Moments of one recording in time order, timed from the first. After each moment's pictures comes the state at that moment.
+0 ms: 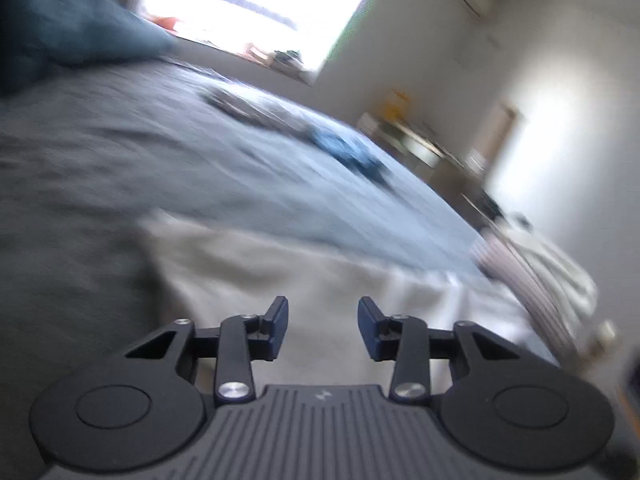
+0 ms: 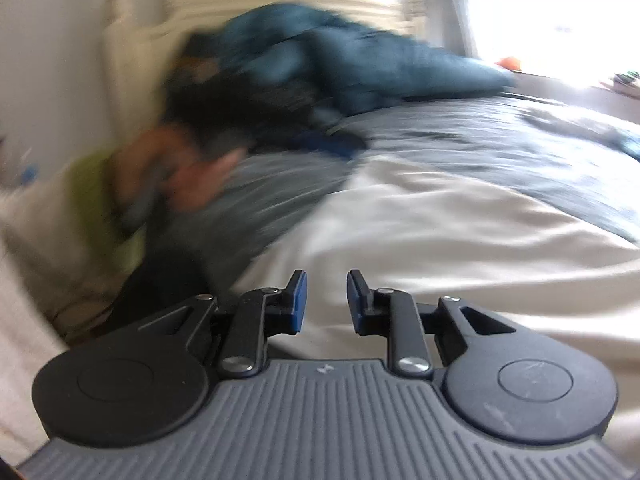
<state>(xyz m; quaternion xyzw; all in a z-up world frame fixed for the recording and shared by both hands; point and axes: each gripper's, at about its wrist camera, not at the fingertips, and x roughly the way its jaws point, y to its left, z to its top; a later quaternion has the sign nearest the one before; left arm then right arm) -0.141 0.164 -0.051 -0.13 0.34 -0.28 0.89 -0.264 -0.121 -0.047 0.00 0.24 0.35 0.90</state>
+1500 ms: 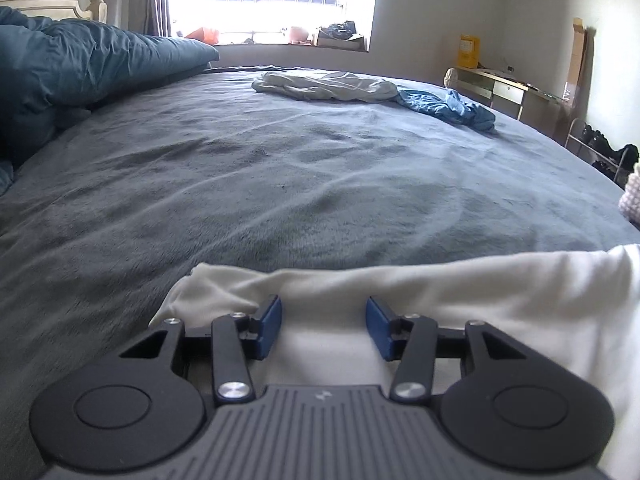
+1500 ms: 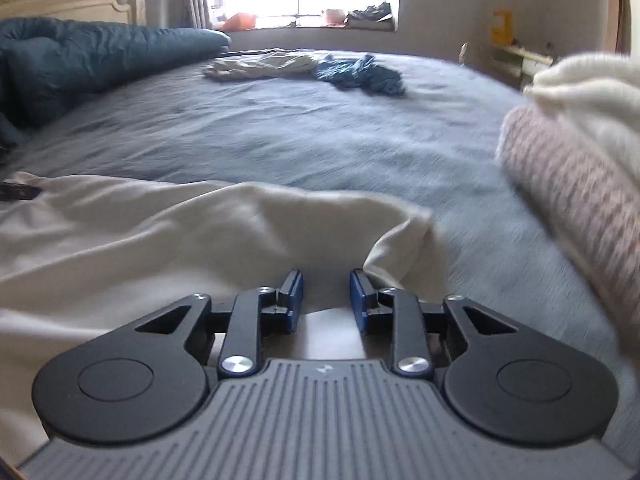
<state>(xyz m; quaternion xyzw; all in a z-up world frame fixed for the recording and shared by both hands) -0.013 0.115 -0.085 0.01 0.32 -0.12 0.94 -0.134 -0.331 -0.090 0.01 0.30 -0.01 0.95</state>
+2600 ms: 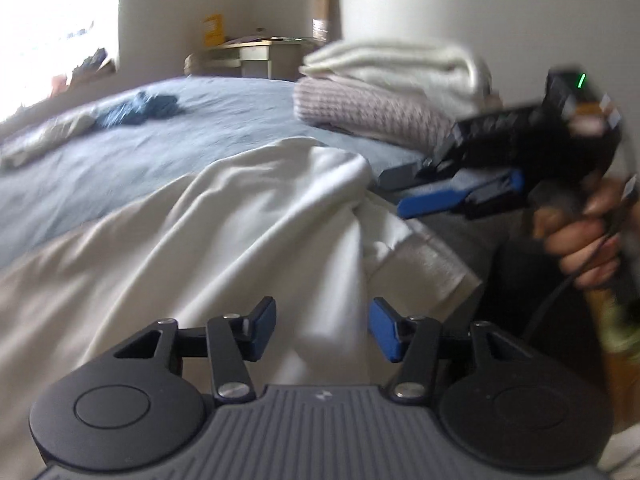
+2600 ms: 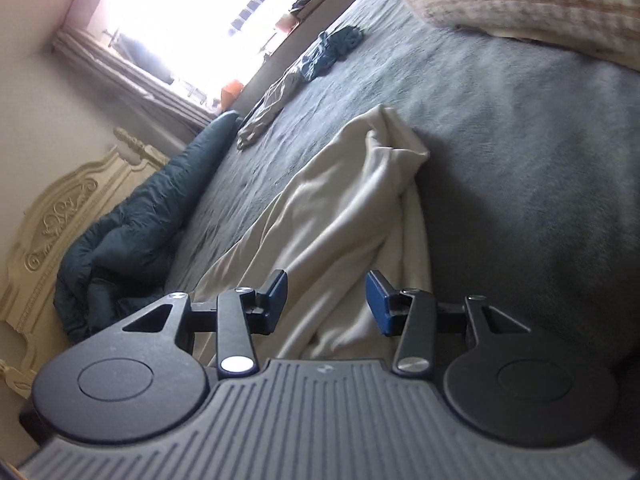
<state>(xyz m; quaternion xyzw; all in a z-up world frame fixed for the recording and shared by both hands) -0.208 -0.117 -0.066 0.18 0.29 -0.41 0.84 -0.258 -0.388 -0.095 0.41 0.28 0.07 0.86</state>
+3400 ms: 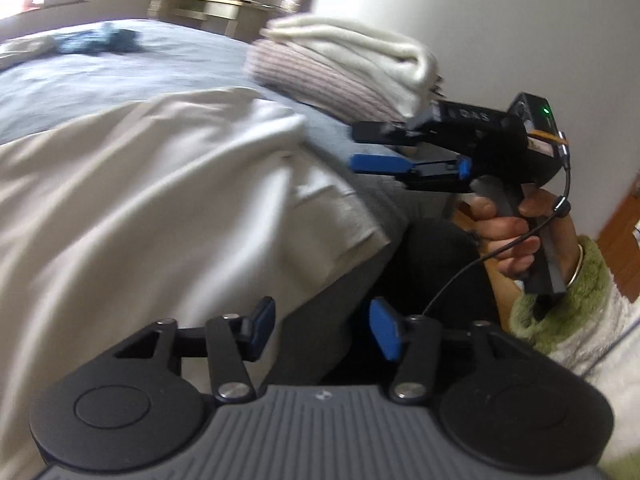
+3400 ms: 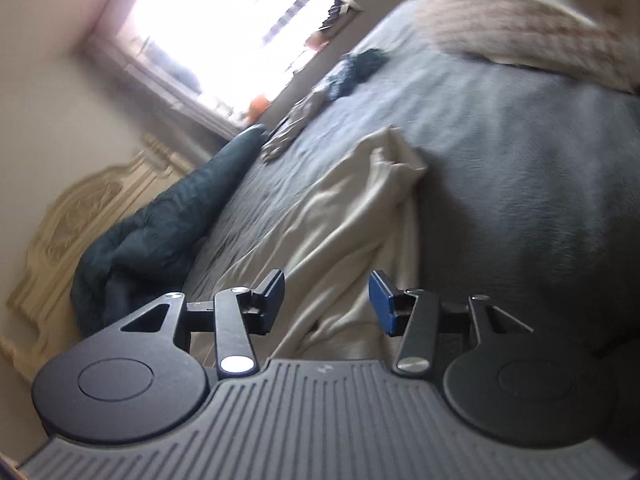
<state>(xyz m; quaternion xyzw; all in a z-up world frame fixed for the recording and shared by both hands) -0.241 -0.035 -0.068 0.04 0.38 -0.48 0.79 -0.276 -0.390 -0.091 0.39 0.25 0.13 0.88</state>
